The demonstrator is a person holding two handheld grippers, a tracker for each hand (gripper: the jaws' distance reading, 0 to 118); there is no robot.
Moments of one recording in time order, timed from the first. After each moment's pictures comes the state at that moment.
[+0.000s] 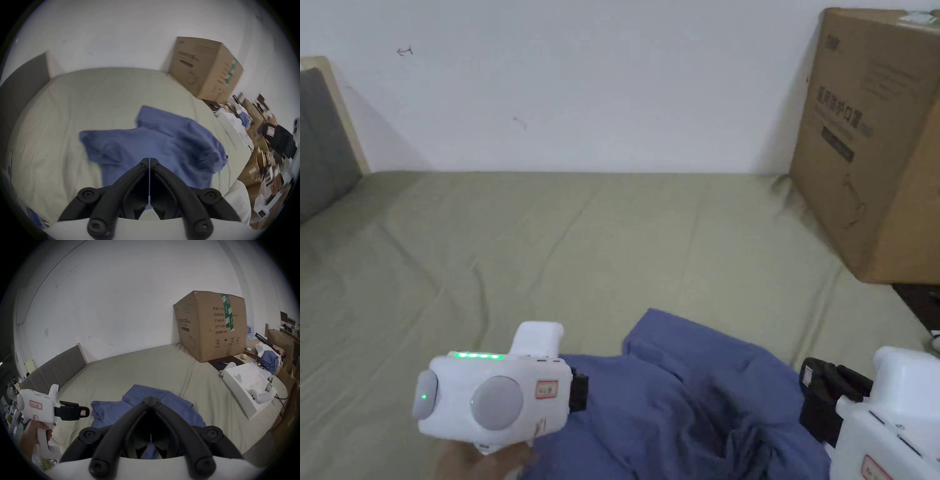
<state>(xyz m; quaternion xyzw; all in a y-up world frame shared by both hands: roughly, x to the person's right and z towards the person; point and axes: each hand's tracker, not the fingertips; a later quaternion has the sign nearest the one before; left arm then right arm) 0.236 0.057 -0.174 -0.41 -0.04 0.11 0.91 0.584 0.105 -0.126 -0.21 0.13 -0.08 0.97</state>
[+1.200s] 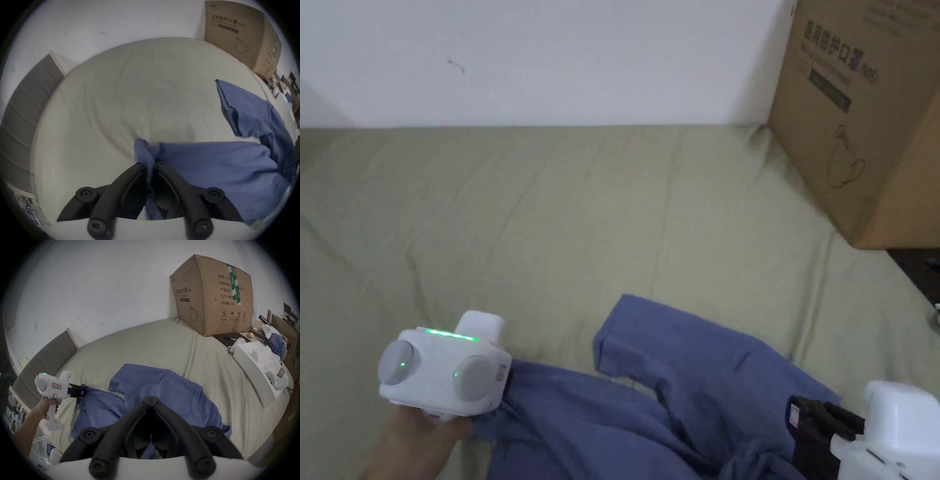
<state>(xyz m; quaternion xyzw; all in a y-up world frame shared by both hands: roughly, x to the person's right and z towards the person) 0.190 -0.045 -0.328 -0.50 0.06 -0.05 0.86 0.580 0.045 -0.199 -0.32 0.10 -0.08 0.94</state>
